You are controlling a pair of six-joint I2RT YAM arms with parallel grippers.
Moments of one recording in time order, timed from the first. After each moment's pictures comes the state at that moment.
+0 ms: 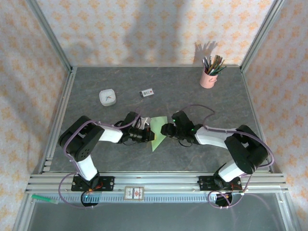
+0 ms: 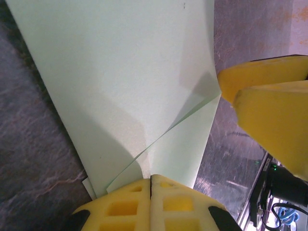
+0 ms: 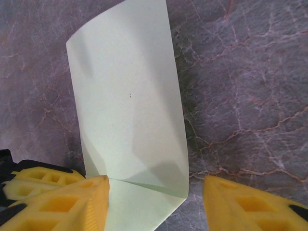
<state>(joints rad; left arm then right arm) -0.55 1.74 0.62 0.27 0.63 -0.72 0.68 1.53 0.64 0.00 -0.15 0.85</state>
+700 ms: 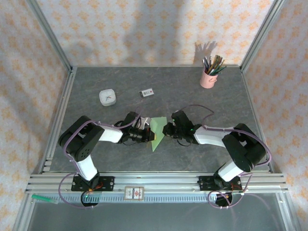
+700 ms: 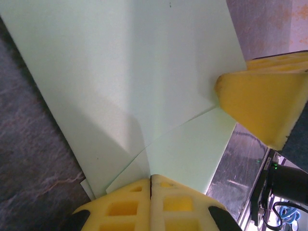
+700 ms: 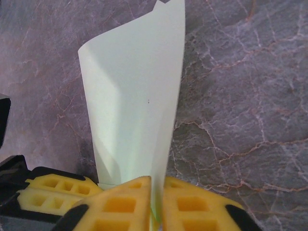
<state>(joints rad) -0.55 1.74 0.62 0.27 0.63 -0.71 0.68 1.55 0.64 0.07 -0.18 0.89</state>
